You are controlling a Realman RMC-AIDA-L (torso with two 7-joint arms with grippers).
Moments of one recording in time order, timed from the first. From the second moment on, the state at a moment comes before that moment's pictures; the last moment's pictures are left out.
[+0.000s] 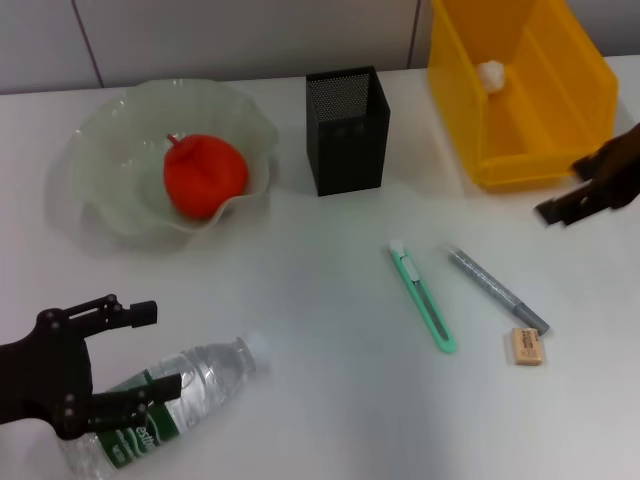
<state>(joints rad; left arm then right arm) -0.24 -2.05 0.86 0.83 1.83 1.81 -1.23 0.57 2.06 -0.87 -1.53 -2.60 -1.81 2.24</state>
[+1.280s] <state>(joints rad) -0.39 -2.06 0.99 1.15 2.19 1.59 -1.97 0.40 1.97 -0.53 -0.65 -2.18 -1.88 1.10</state>
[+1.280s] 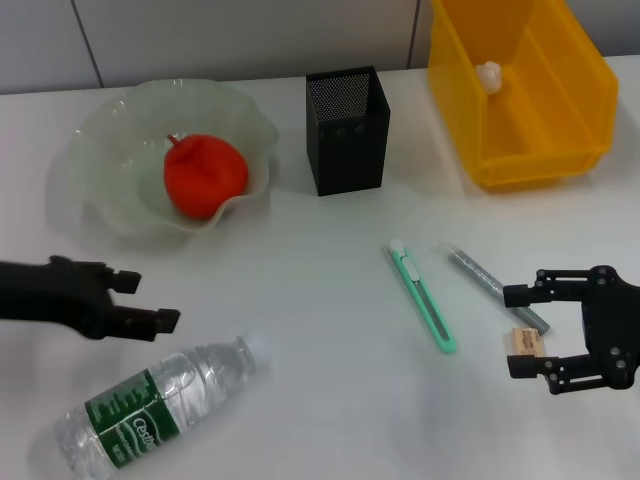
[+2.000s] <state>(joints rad) -0.60 -2.08 1.64 1.52 2.57 1.64 -2.71 0.40 1.97 -0.53 -0.65 -2.18 -1.83 1.10</state>
